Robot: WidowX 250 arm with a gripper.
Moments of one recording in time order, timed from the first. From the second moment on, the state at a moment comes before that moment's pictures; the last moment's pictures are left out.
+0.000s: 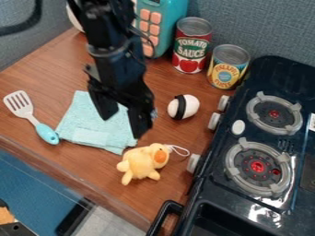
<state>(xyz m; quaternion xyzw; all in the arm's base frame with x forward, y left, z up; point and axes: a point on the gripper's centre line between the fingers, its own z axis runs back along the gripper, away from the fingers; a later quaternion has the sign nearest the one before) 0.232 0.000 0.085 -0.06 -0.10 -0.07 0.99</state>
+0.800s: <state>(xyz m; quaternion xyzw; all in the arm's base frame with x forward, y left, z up) 0.232 -0.008 0.009 -0.10 -0.05 -0.09 0.99</state>
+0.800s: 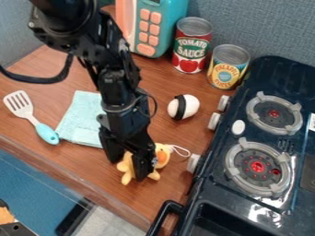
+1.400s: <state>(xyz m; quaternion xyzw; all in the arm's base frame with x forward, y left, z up) 0.236 -0.004 0.019 -0.07 -0.07 -0.08 0.99</state>
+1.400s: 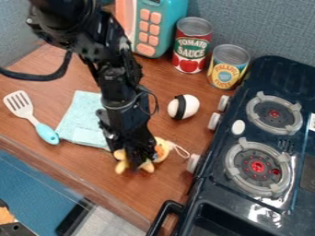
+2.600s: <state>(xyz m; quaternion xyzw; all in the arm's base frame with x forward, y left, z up) 0.313 0.177 0.067 0.00 -0.16 0.33 0.93</state>
